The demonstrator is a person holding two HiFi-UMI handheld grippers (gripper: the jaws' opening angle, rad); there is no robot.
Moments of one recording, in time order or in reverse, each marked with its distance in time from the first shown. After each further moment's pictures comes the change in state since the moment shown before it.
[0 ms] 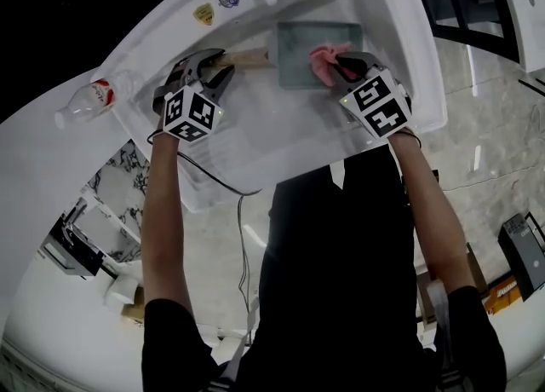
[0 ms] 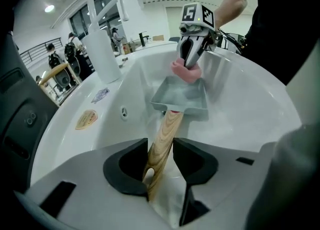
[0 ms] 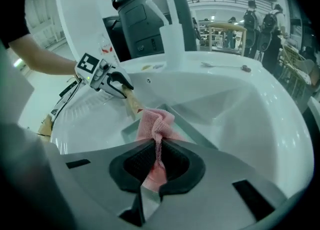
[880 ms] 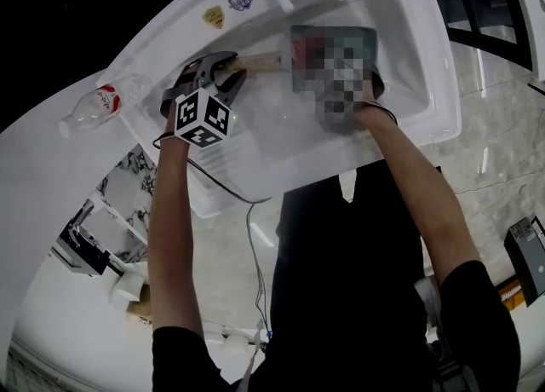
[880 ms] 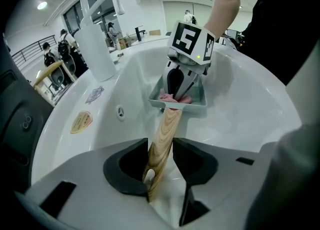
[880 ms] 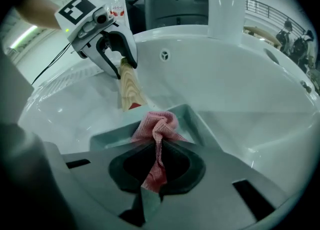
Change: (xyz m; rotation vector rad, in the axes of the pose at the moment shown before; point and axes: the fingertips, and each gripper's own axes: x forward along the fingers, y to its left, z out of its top) left arm 0.005 0.000 0.001 0.032 0.055 -0.030; right arm 0.116 0.013 0.012 -0.267 0.081 0.007
